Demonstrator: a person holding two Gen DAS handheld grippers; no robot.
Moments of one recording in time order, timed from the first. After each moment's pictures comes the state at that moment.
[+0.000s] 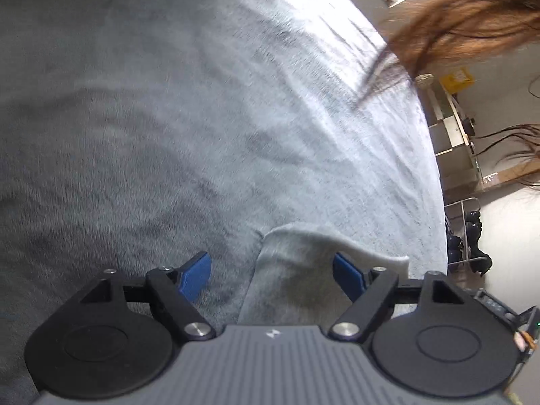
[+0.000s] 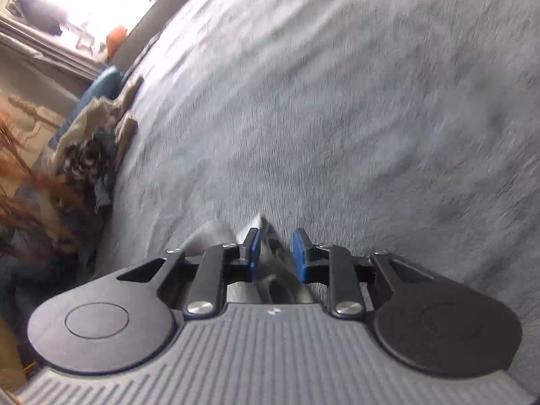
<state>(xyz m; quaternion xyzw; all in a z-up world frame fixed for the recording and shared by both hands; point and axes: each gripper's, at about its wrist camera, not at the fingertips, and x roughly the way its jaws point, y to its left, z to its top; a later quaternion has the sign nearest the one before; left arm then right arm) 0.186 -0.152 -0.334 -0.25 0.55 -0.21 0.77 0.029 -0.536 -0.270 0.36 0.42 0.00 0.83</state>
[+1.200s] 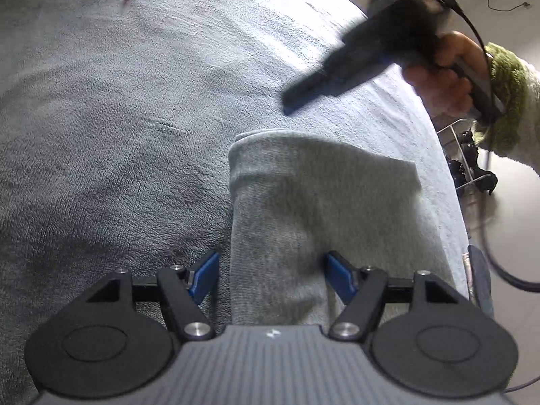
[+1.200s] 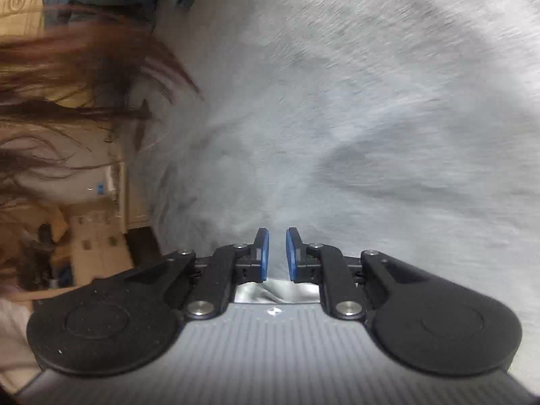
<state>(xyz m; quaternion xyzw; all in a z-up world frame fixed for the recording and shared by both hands) 0.156 -0.178 -0.354 -0.14 0.56 -0.29 0.76 0.300 -0.310 -0.321 0.12 0.73 0.42 0.53</state>
